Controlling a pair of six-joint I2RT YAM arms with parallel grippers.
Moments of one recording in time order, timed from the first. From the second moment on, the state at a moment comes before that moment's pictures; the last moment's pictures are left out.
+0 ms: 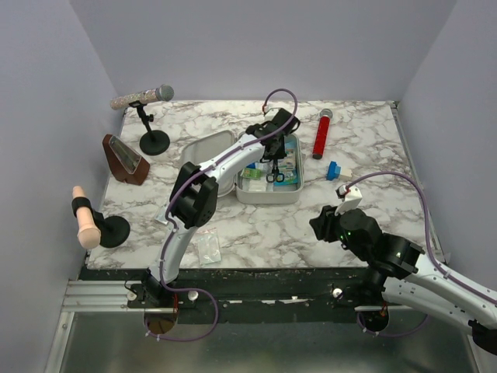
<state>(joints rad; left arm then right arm) -0.72 2.27 2.07 -0.73 -0.30 -0.64 0.96 0.56 0.54 -0.52 0.45 0.53</state>
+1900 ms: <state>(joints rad) -0.54 1.07 0.51 -0.64 -0.14 -0.95 0.96 0.70 0.42 -0.25 0.23 0.48</state>
